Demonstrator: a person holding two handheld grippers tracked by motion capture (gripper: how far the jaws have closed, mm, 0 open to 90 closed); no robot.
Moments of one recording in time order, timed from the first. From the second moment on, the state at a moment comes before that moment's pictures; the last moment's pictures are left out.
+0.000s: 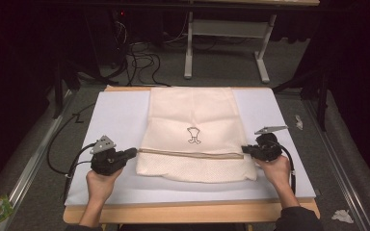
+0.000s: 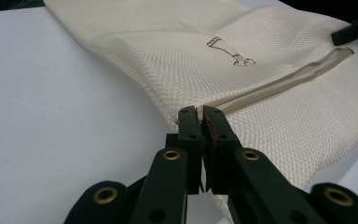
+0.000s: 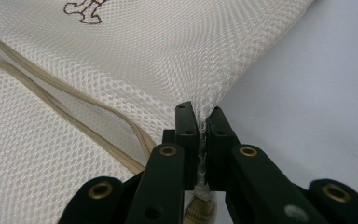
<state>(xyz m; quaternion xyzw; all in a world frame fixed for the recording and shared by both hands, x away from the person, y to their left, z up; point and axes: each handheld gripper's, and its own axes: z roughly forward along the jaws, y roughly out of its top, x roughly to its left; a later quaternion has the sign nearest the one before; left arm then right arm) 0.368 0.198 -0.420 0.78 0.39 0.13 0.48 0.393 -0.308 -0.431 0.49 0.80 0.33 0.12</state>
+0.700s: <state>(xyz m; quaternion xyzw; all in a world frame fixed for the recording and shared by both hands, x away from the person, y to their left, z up) 0.367 0.189 -0.439 0.79 0.39 0.12 0.45 0.392 -0.306 -0.456 0.50 0.80 0.32 0.11</state>
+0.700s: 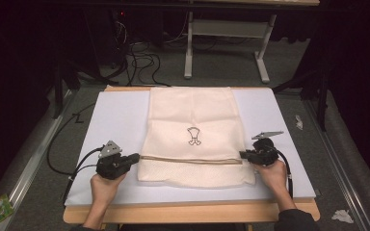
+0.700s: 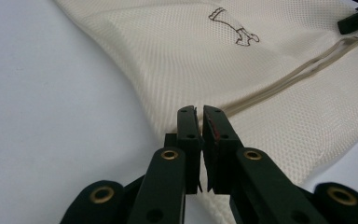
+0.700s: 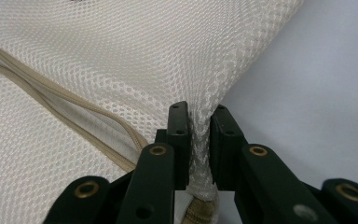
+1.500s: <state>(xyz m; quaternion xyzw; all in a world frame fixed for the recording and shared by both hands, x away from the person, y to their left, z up) 0.365 0.194 -0.434 0.77 0.39 0.14 0.48 0.378 -0.320 -0.443 0.51 0.77 0.35 0.16</state>
